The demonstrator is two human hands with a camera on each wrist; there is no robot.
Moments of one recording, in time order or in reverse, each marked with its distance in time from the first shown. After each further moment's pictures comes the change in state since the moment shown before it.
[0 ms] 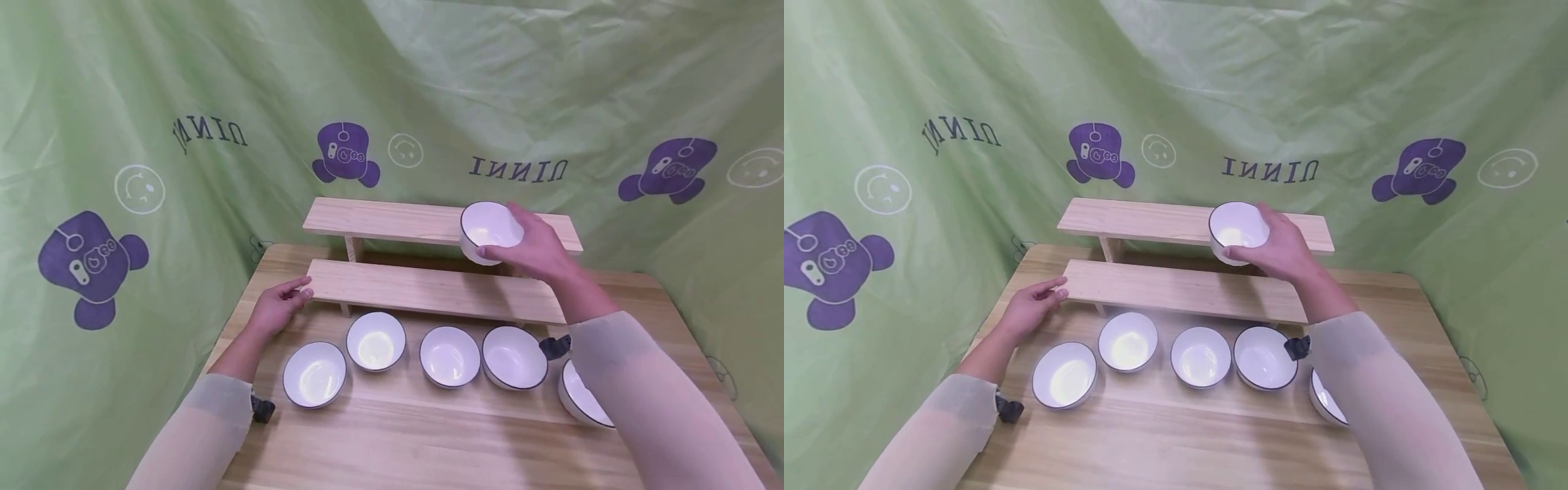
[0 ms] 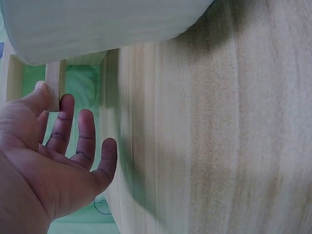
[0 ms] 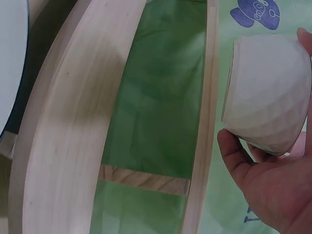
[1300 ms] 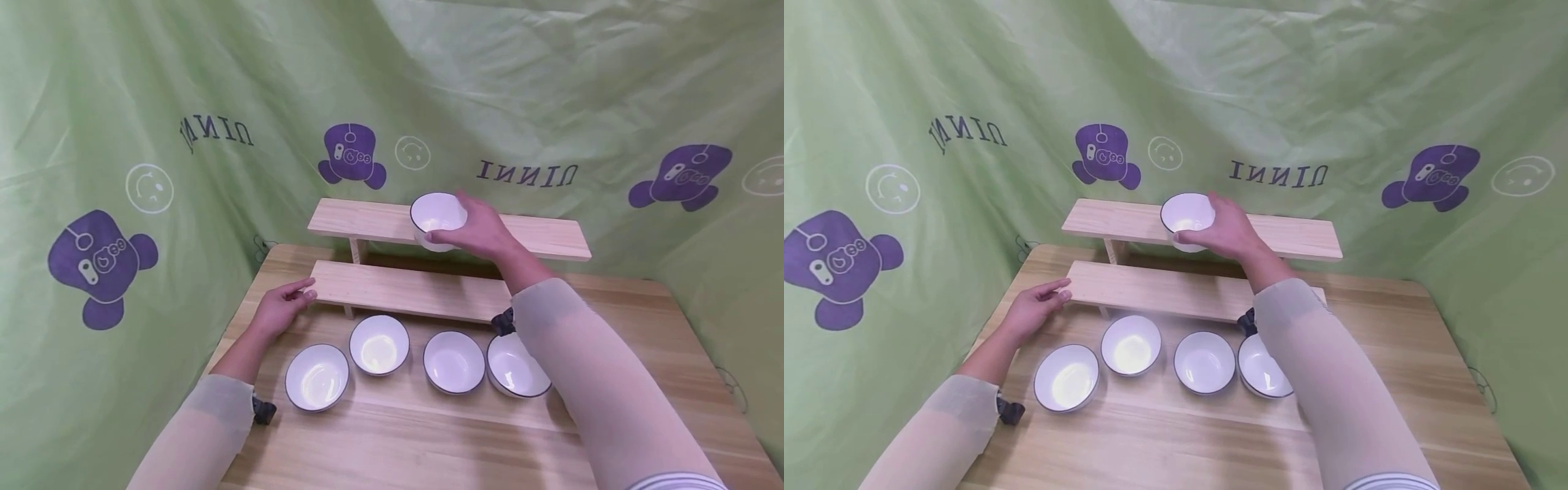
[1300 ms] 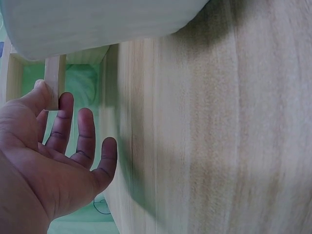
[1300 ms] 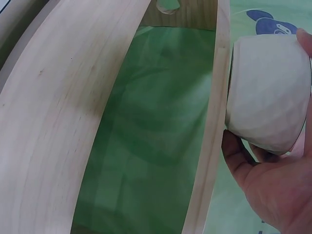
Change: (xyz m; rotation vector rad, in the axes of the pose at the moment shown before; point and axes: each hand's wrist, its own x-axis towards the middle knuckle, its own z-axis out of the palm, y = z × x) left_hand -0.002 0.002 -0.001 -0.002 0.017 0.009; right_hand 0.059 -0.058 0.055 -0.019 -0.079 -0.075
